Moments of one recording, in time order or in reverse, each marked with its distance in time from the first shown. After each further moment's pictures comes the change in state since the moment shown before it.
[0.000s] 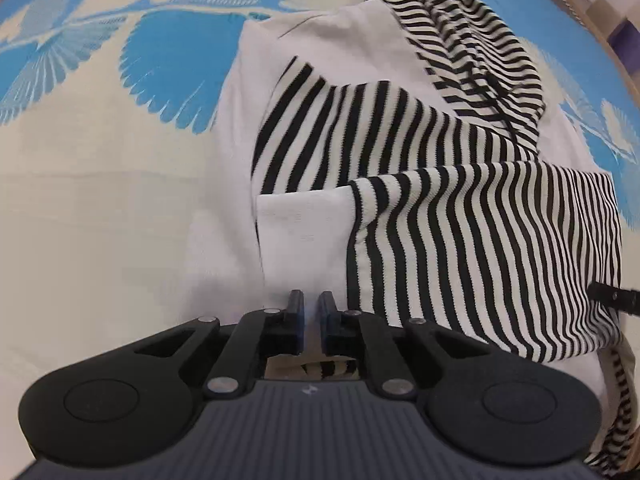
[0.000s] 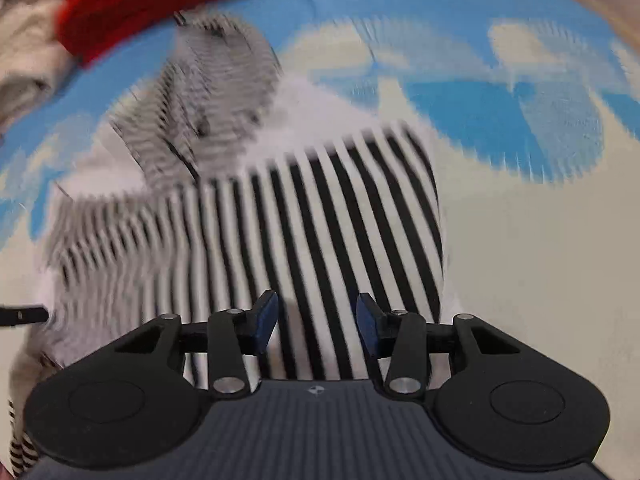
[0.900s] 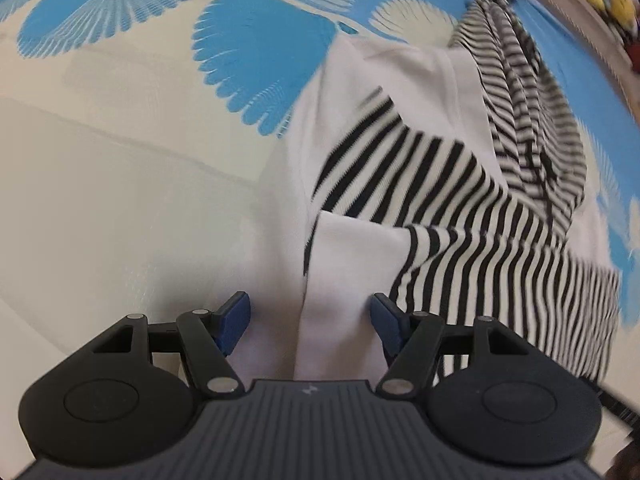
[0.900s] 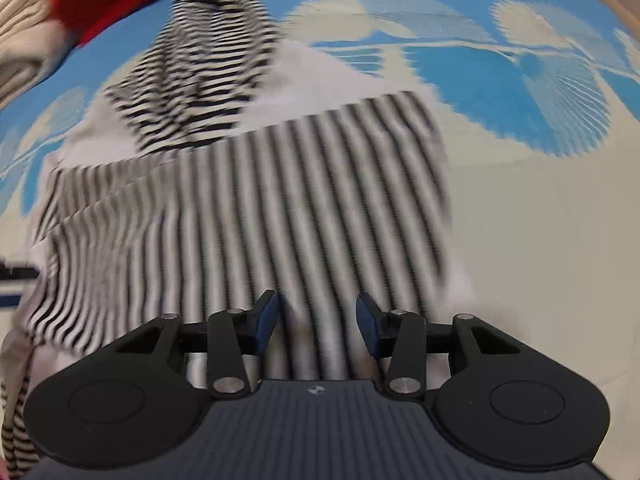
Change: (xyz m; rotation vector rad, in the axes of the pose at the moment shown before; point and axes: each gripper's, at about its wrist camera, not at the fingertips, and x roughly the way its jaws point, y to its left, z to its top) left arm 0.004 0.034 0.012 -0.260 -0.003 0.000; right arm -0.009 -0.001 -0.006 -0.040 -0.030 0.004
